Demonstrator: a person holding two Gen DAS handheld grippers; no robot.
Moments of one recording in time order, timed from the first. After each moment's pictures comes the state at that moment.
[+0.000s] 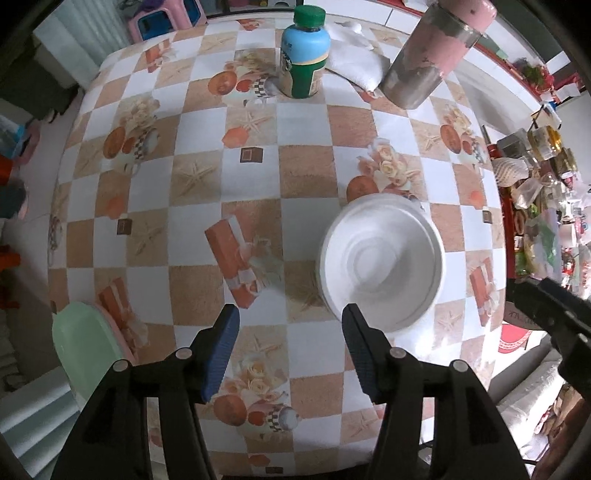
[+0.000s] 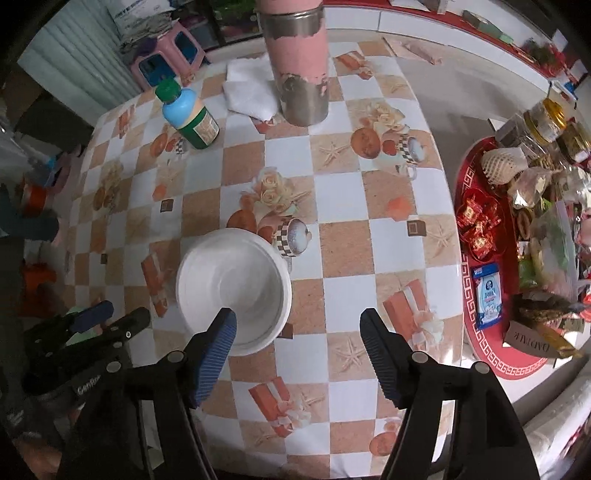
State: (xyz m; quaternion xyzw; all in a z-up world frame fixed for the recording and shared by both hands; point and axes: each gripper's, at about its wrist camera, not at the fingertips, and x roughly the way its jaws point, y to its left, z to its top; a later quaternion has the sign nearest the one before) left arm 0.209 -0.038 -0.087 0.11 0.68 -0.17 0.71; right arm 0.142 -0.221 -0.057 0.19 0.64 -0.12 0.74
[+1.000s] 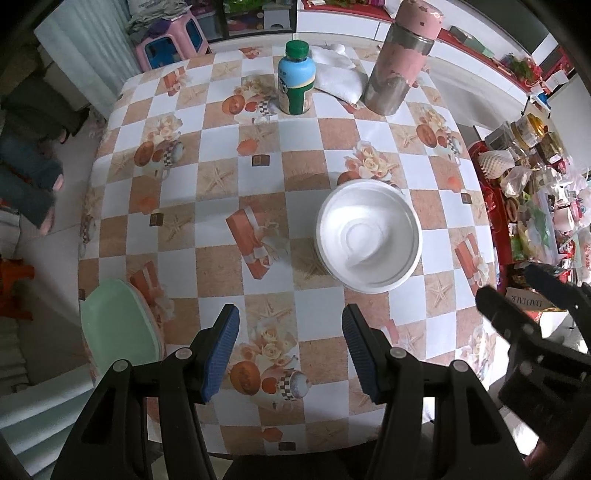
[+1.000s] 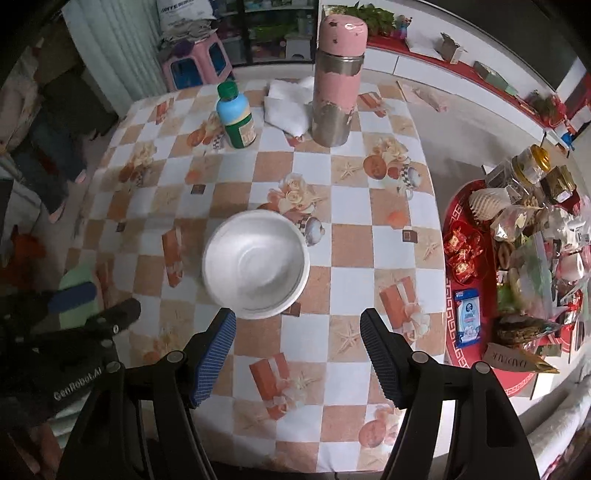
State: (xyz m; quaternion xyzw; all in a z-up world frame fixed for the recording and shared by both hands) left arm 0.162 -0.024 -0.035 0.14 0.64 -0.17 0.74; right arm 0.098 -0.161 -0.020 0.10 0.60 -0.11 0.79
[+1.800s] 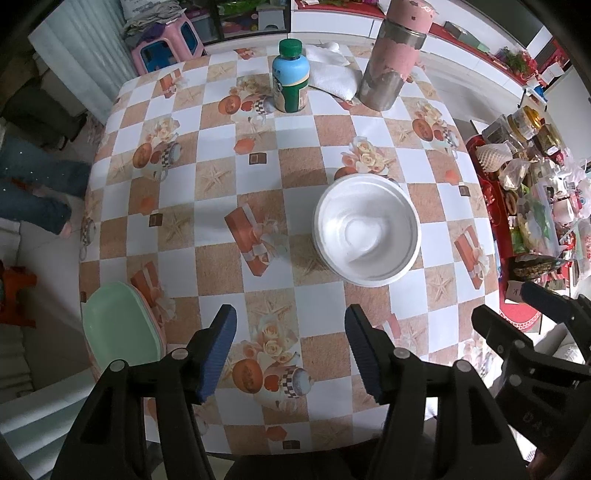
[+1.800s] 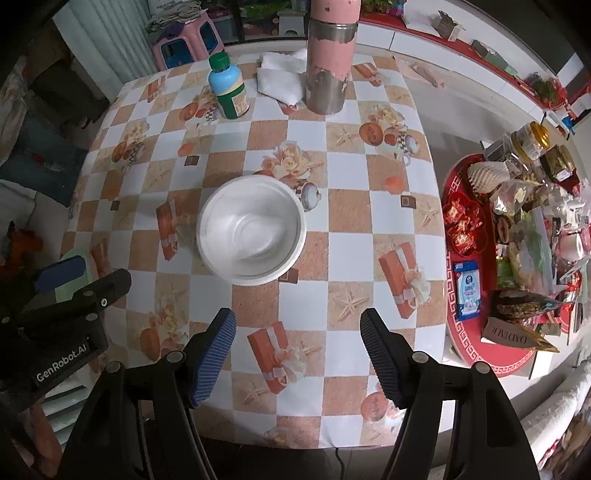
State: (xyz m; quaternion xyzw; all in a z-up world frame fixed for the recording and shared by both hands) left arm 0.157 -0.024 -0.036 0.15 0.64 -0.18 0.73; right arm 0.083 -0.160 -0.030 0.12 0.64 -0.11 0.75
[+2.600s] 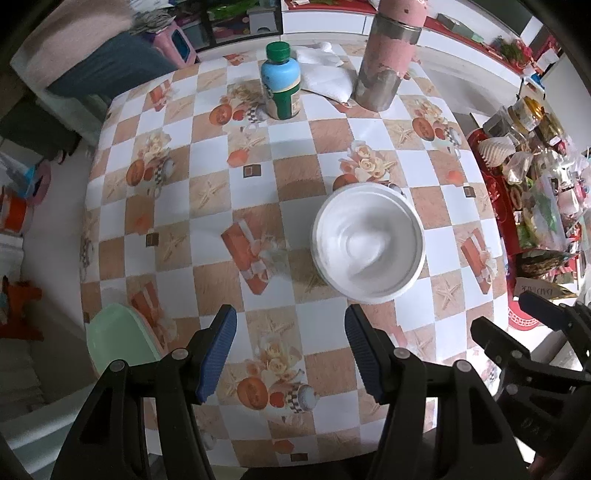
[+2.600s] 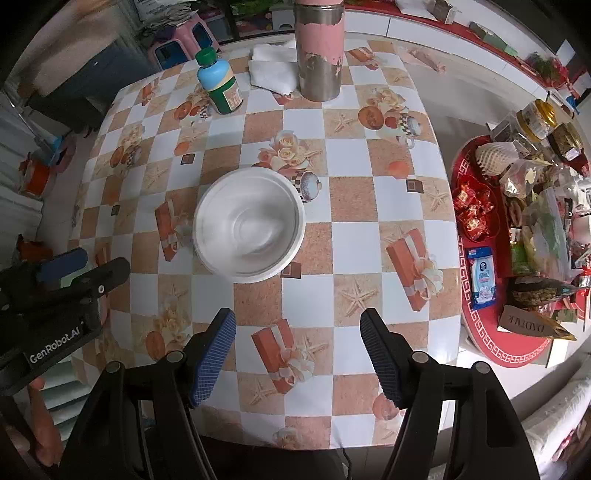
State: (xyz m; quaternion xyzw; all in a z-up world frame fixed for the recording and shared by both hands) left arm 0.172 -0.043 -0.044 0.17 0.63 -0.18 0.73; right arm 0.082 -0.173 -0.047 0.15 0.64 -0.10 0.75
